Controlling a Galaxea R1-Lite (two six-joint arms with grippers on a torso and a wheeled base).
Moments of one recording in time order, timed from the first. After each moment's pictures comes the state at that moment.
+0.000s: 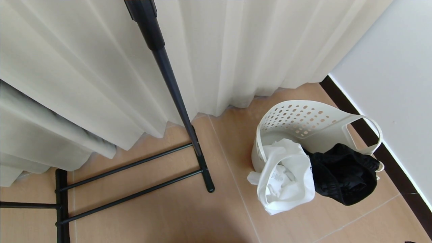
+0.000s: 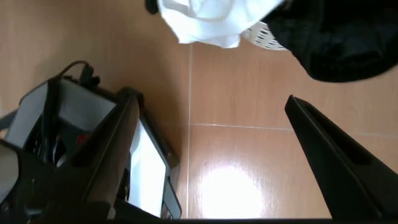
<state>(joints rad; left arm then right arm) 0.00 0.00 -0.01 0.01 -0.07 0.00 0.34 0.62 -0.10 -0.02 0.02 -0.05</state>
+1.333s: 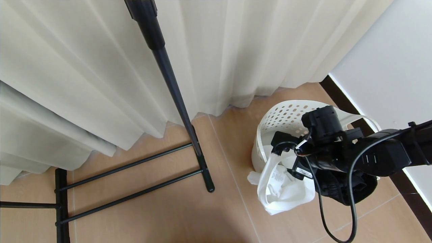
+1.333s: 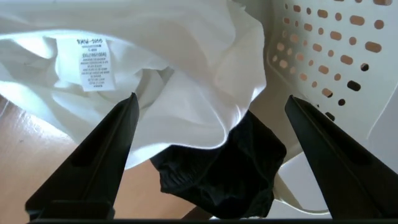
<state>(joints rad) 0.00 0.00 -0.01 0.01 -0.07 0.00 0.42 1.89 -1.06 -0.04 -0.37 -0.76</state>
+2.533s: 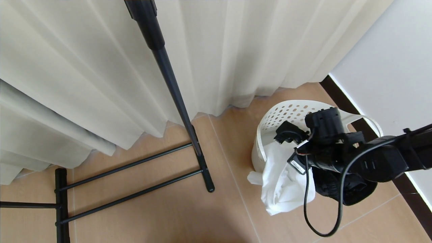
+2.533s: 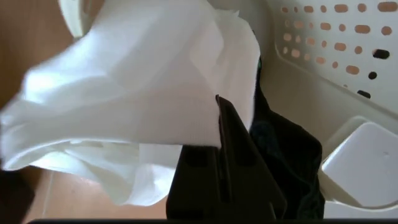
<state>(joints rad) 0.00 0.00 -0.01 0.01 -0.07 0.00 0.41 1.88 -0.98 -0.21 -0.34 -0.49</state>
